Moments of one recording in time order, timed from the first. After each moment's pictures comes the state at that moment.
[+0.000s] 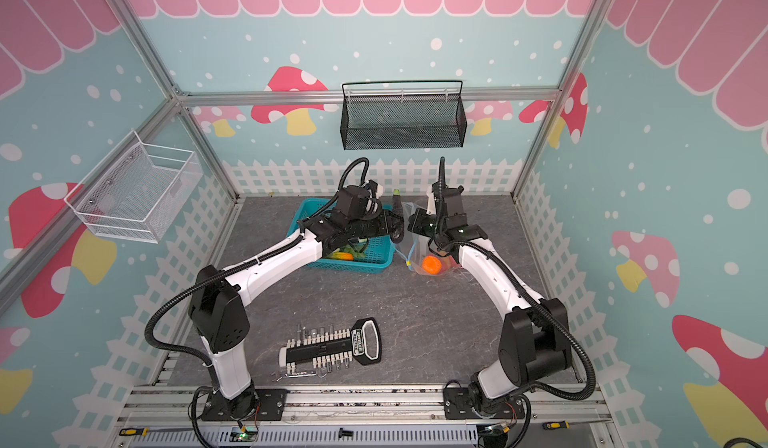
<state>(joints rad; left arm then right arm) -0.68 1.89 1.66 -0.29 0.21 -0.71 0.30 1.52 1.27 -0.31 -0.26 0.55</state>
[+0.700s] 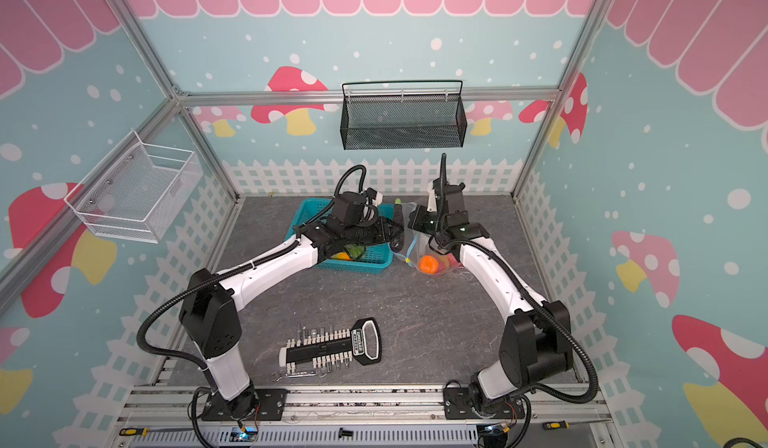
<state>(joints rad) -0.68 1.81 1.56 -0.26 0.30 -0.75 0.30 1.51 1.29 -0.33 -0.25 0.55</state>
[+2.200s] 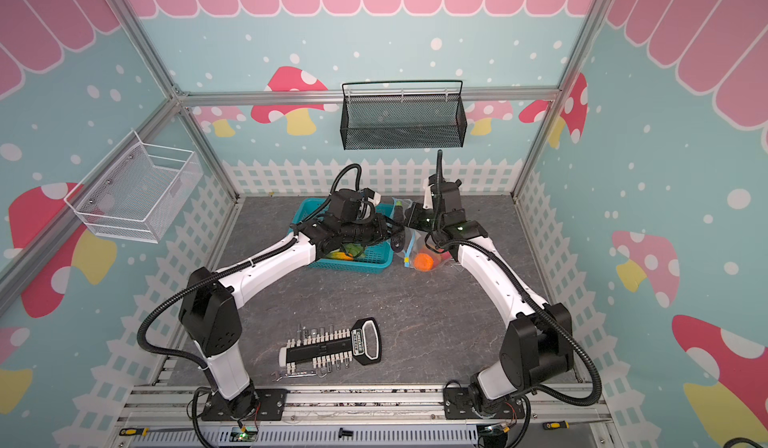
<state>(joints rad) -0.65 1.84 1.58 -0.25 0.42 -0.87 0.33 1.50 1.33 -0.34 -0.23 0.54</state>
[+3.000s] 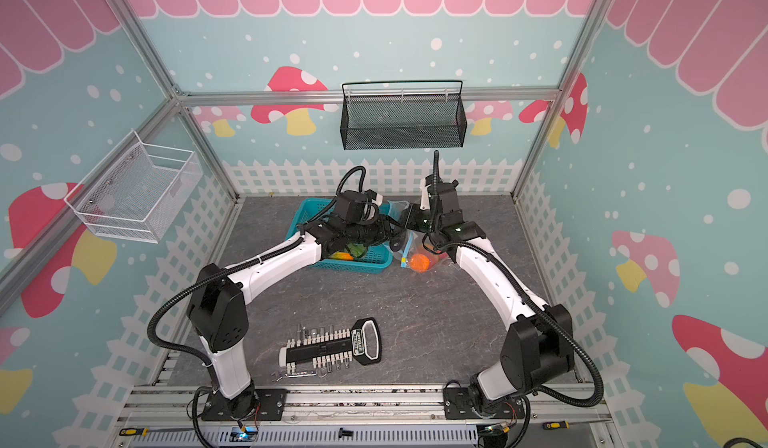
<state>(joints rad) -0.66 1.88 1.59 -0.24 0.38 -0.85 0.36 1.50 1.33 -0.34 -0.22 0.54</state>
